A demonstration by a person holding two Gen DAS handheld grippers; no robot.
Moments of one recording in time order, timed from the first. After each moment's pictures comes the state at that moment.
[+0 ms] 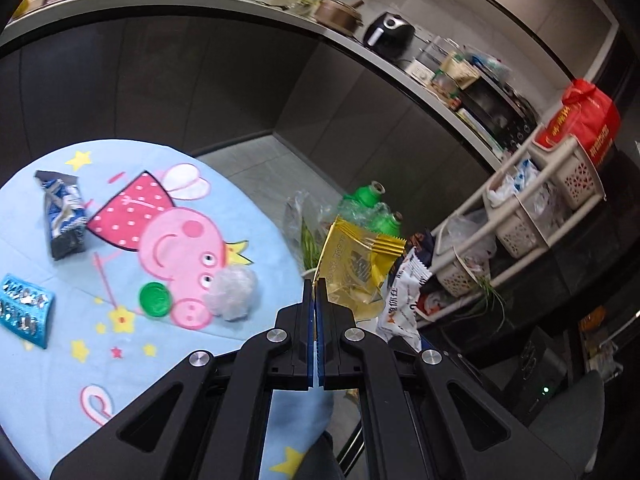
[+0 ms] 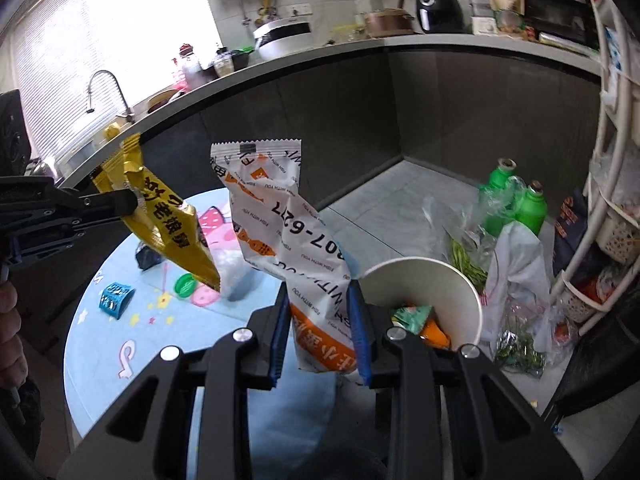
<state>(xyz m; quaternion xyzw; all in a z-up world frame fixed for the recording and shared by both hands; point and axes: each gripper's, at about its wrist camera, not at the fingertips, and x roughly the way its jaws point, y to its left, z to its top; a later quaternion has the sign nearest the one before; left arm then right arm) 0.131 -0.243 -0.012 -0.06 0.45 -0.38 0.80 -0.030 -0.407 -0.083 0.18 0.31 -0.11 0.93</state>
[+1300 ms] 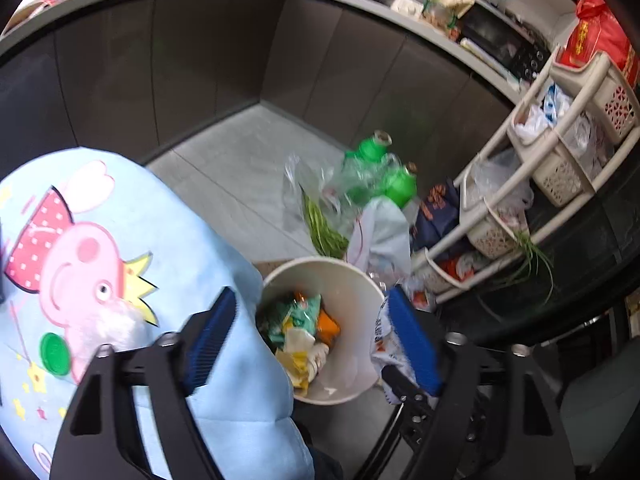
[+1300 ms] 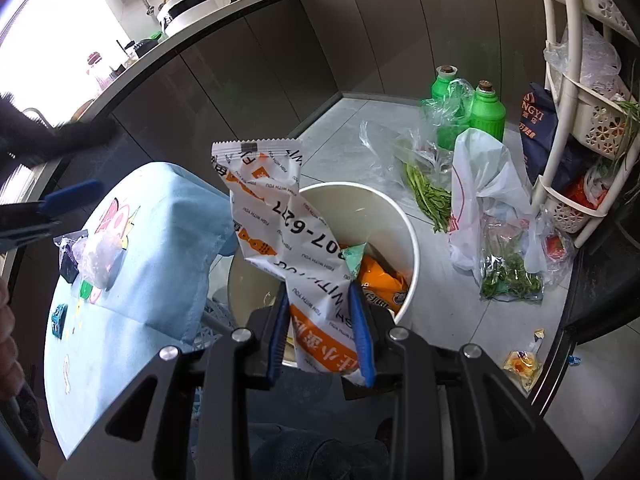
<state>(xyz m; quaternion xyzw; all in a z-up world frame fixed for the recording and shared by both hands) 0.144 -0.384 -0.081 0.04 0.47 -0.38 0.80 -0.027 -0.500 -0.191 0.28 0.38 -0.16 0.86</state>
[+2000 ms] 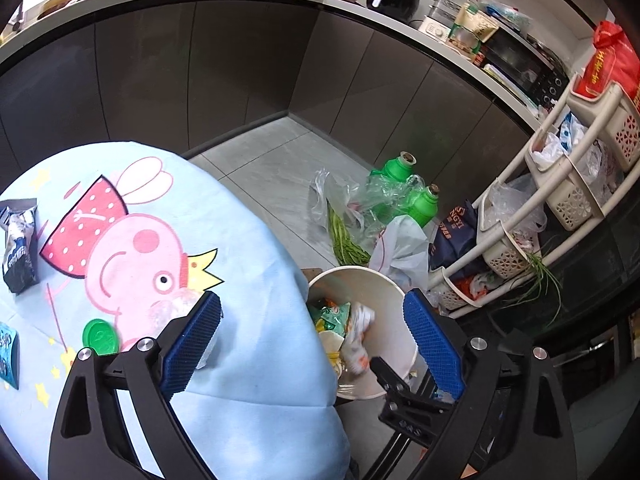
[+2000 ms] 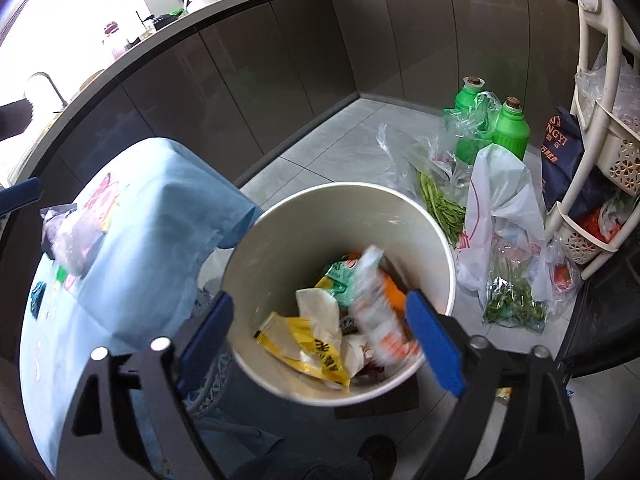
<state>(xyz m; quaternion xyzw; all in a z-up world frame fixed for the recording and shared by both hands) 0.156 -0.339 -0.071 0.02 0.47 -0.34 0.82 0.008 -0.491 -0.212 0.23 0.39 -0.14 0.88</state>
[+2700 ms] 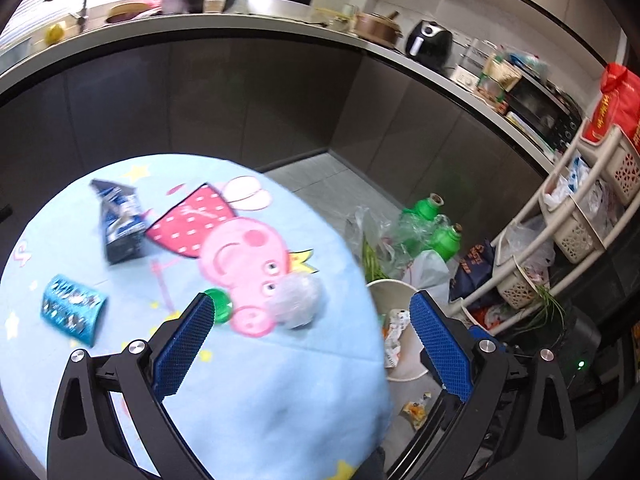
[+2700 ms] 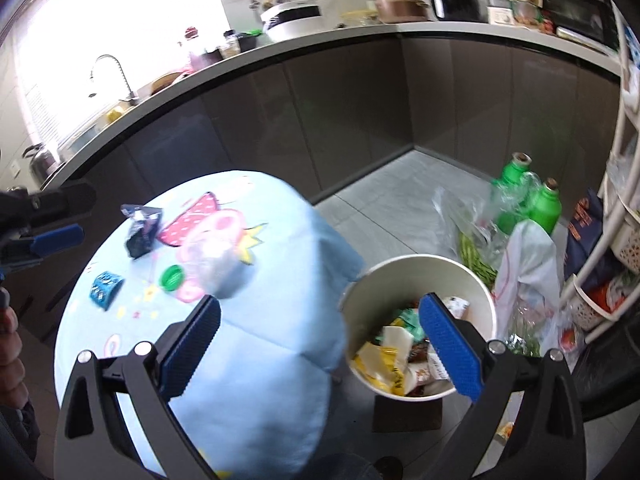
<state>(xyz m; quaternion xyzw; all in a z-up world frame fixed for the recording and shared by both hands) 0.126 -0.218 -0.022 -0.02 0.42 -0.28 0.86 0.005 -0.408 -0.100 0.16 0.34 -0.07 0.93</state>
